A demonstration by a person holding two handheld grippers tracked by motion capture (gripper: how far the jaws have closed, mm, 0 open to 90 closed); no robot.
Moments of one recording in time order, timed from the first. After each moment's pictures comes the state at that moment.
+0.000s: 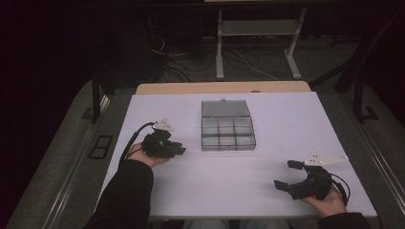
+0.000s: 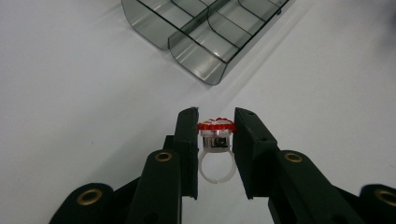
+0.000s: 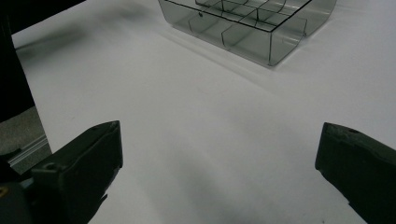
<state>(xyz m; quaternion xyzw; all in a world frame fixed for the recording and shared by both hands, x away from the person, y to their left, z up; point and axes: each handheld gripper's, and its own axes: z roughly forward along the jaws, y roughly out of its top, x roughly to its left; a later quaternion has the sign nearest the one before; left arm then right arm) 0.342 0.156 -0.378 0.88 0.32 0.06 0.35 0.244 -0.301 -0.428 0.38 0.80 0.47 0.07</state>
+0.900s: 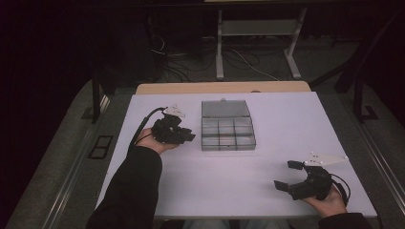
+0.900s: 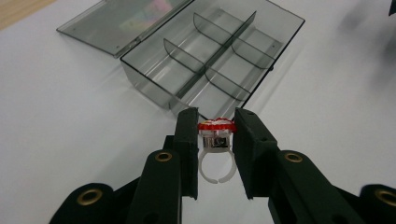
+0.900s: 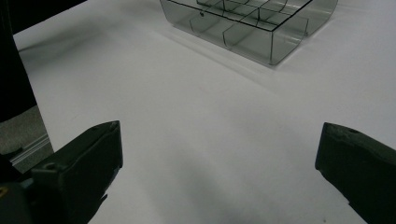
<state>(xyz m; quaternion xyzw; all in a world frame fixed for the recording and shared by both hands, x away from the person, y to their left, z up) 0.368 0.126 -0.349 0.88 0.30 0.07 0.36 0.244 -0.302 -0.428 0.38 0.80 0.47 0.07</state>
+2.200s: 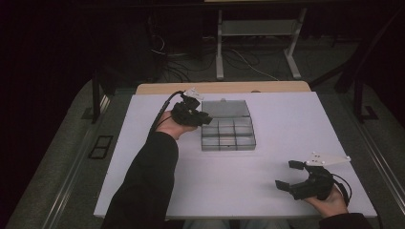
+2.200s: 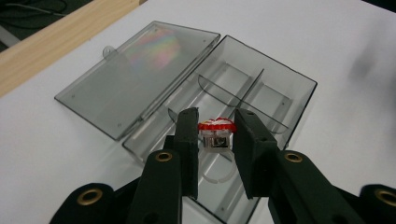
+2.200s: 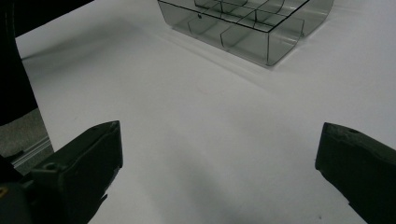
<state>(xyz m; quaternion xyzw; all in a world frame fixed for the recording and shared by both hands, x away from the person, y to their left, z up) 0.416 0.076 -0.339 0.88 0.28 0.09 0.38 0.243 -0.305 -0.428 0.38 0.79 0.47 0.07</state>
